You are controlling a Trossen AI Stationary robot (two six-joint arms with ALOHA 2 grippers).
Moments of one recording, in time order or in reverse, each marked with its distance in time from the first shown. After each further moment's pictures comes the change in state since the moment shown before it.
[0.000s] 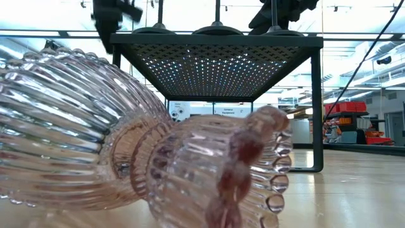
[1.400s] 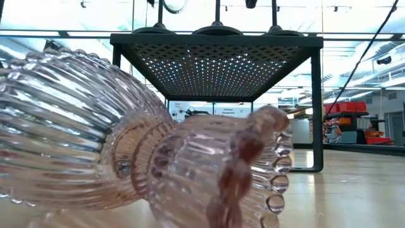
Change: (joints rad) left arm -0.554 0.288 0.438 -0.017 -0.550 0.695; right arm 0.002 0.048 0.002 0.641 -0.246 -0.006
